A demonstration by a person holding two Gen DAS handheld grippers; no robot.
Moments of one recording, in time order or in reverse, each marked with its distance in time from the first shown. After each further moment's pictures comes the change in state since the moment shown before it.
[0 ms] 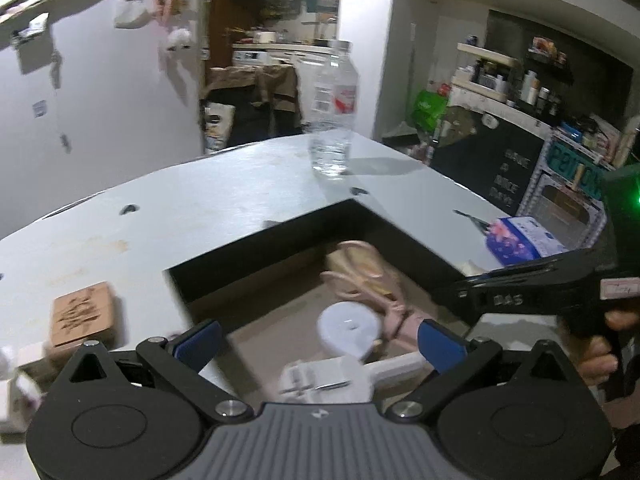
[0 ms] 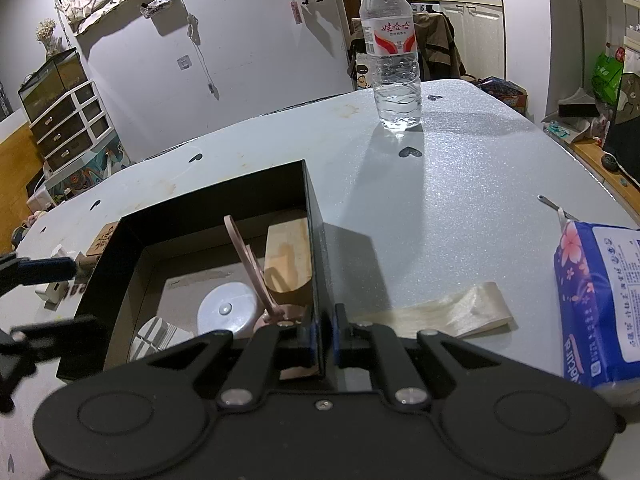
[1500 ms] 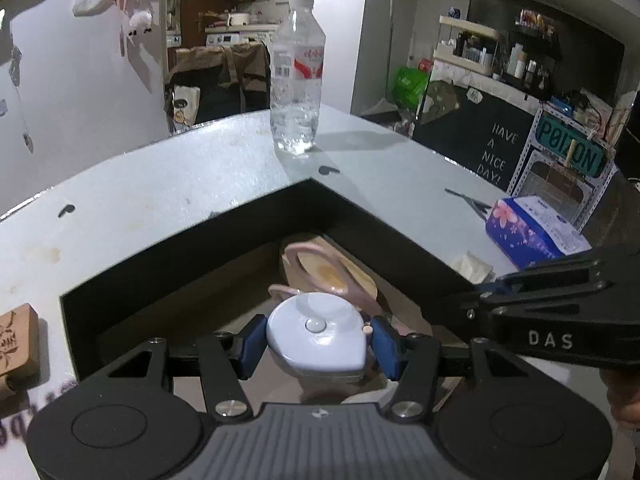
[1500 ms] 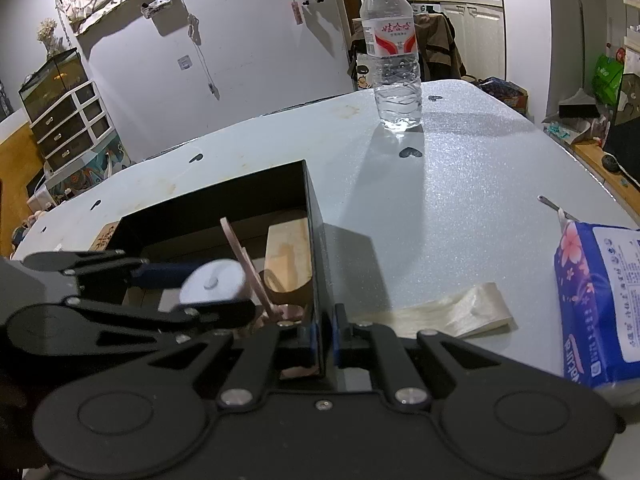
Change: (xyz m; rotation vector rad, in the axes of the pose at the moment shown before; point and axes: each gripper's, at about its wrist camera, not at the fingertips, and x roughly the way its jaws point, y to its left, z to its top) left arm 0.086 -0.030 0.014 0.051 0.074 -0.073; right arm 0.000 -0.001 0.000 -0.003 -0.001 -0.001
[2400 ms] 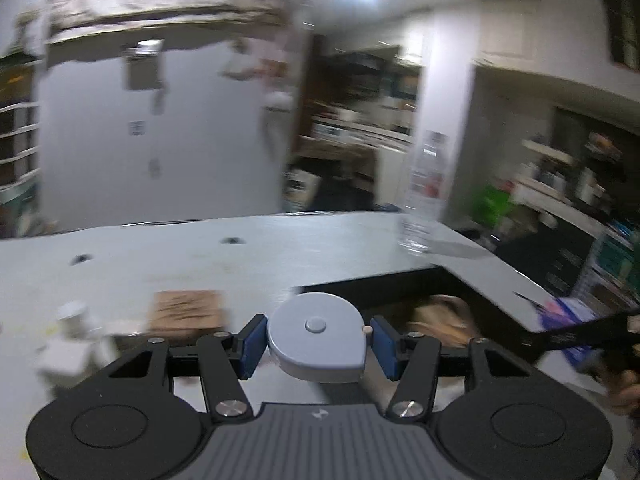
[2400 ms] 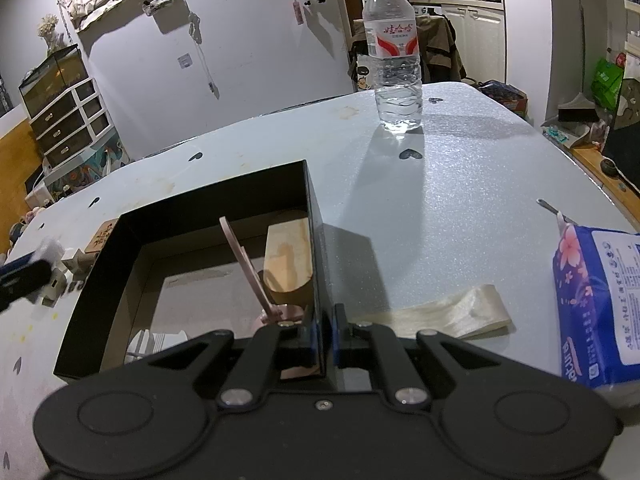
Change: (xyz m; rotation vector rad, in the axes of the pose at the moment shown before) left arm -0.133 0.058 -0.062 -0.195 -0.332 0.196; right arm -0.001 0.002 -0.001 -0.012 -0.002 -0.008
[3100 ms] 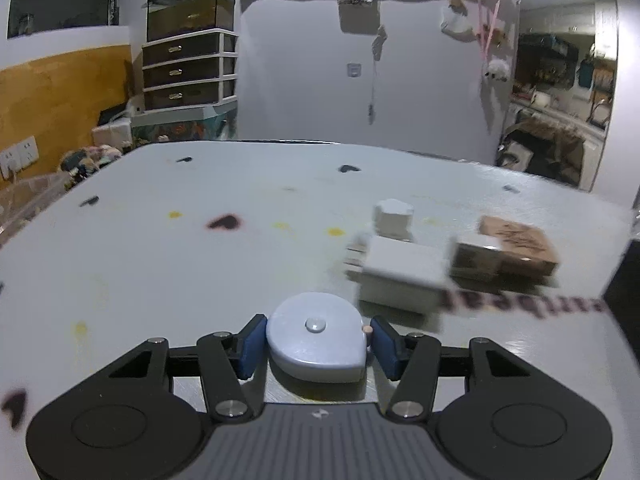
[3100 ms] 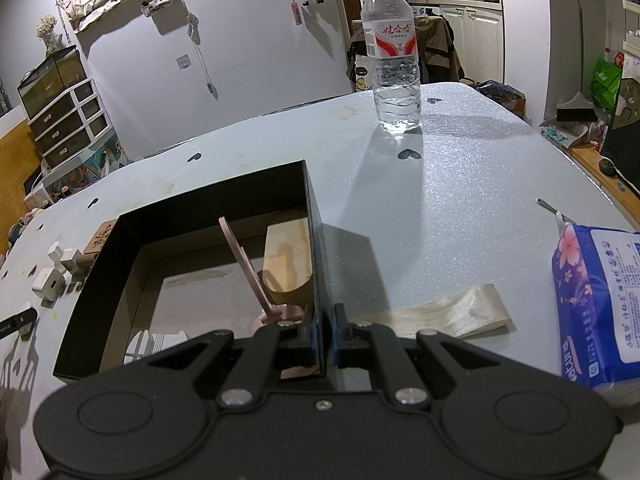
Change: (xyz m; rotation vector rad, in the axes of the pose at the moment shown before) left arm -0.029 0.175 -0.070 -0.242 0.096 0.549; right arm -0.001 0.000 0.000 0.000 -0.003 -0.002
